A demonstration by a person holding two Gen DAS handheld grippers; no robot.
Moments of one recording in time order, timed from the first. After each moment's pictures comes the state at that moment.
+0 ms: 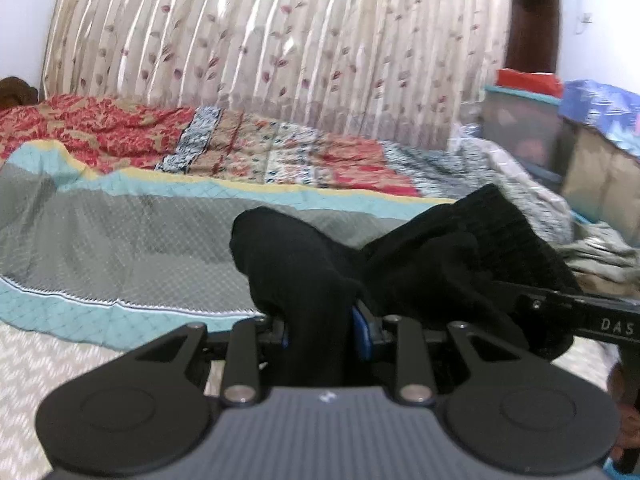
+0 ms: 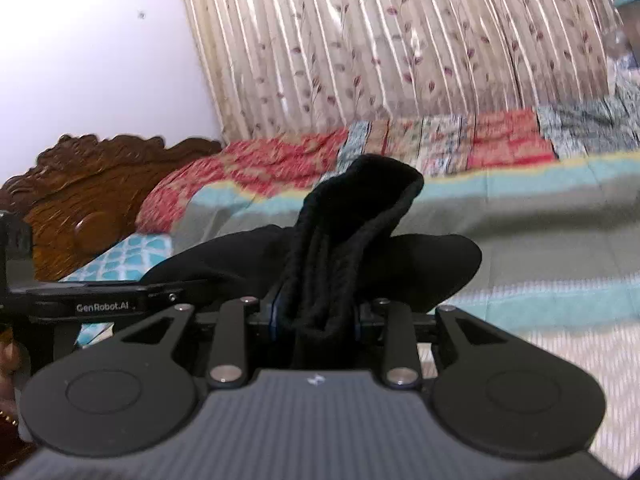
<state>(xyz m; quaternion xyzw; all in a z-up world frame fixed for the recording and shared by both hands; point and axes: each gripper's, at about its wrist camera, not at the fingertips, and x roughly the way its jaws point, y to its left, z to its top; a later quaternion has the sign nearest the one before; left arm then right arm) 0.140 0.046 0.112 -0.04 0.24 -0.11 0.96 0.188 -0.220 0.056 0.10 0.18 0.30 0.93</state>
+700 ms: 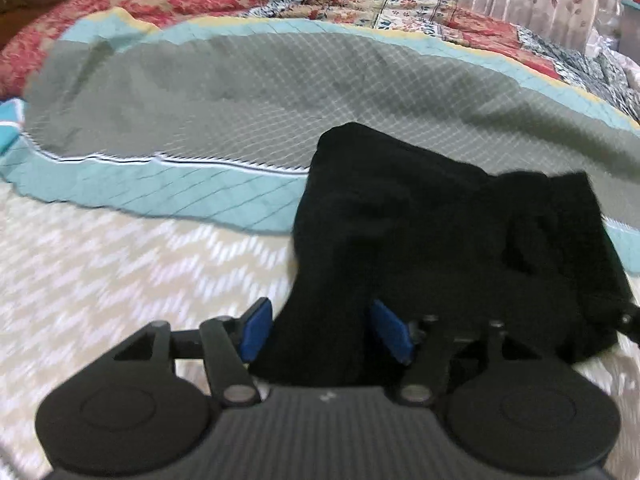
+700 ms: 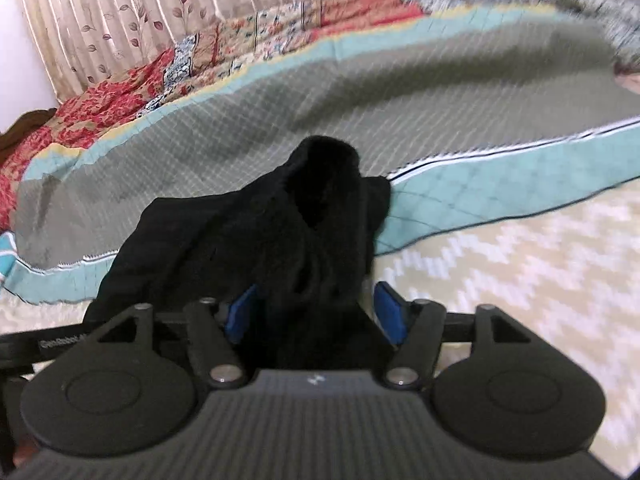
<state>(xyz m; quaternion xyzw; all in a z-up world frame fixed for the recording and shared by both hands) 0.195 0.023 0.006 -0.04 0.42 0.06 0.91 0.255 -0.239 -0.056 0.12 0.33 0.10 0.93</state>
